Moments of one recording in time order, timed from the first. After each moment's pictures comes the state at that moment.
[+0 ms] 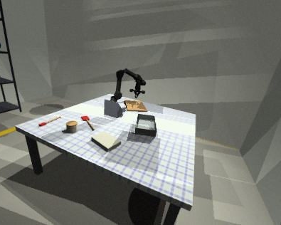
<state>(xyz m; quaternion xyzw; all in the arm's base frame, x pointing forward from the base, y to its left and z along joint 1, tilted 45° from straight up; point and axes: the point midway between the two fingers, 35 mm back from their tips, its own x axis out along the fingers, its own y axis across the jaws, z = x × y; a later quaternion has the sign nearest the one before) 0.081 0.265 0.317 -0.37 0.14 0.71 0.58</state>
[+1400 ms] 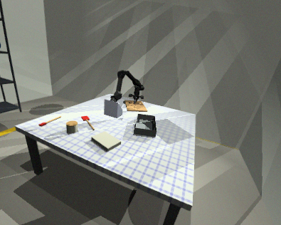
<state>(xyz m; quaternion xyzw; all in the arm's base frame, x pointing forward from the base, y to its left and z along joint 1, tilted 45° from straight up) 0.073 0.309 0.269 -0.37 0.14 0.71 0.58</state>
